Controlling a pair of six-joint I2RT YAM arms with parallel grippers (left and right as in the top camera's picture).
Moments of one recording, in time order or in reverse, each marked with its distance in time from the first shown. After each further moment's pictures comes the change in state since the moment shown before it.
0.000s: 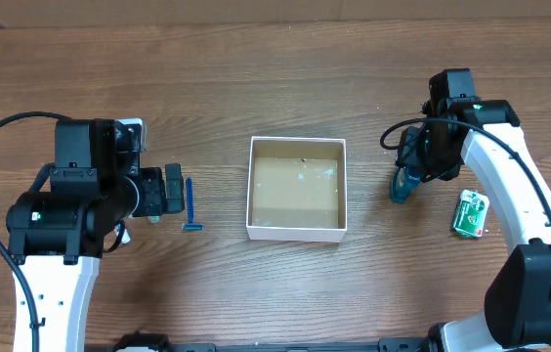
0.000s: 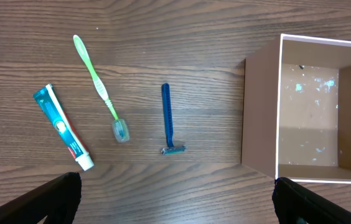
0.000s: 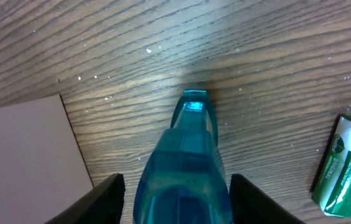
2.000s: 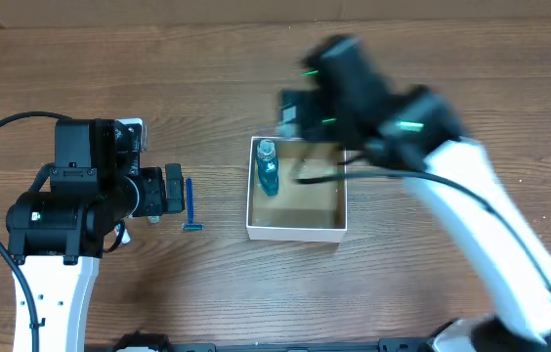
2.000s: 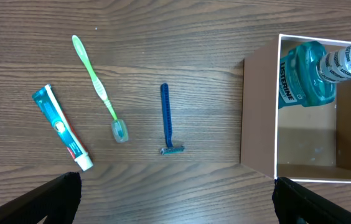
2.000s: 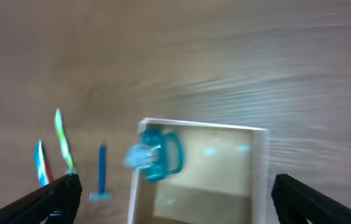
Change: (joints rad) left arm 0.000 0.000 0.002 -0.001 0.003 0.000; right arm 0.507 -0.080 0.587 -0.199 0.169 0.265
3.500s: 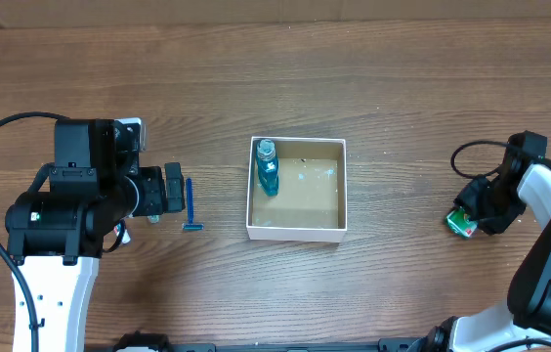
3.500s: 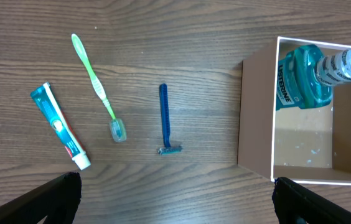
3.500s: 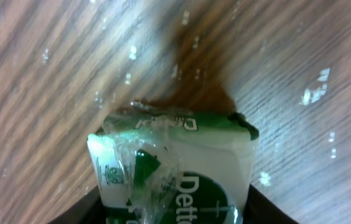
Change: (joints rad) left arm 0.000 0.000 0.005 -0.002 0.003 -0.018; right arm -0.952 0.148 -0.896 0.405 -0.164 -0.186
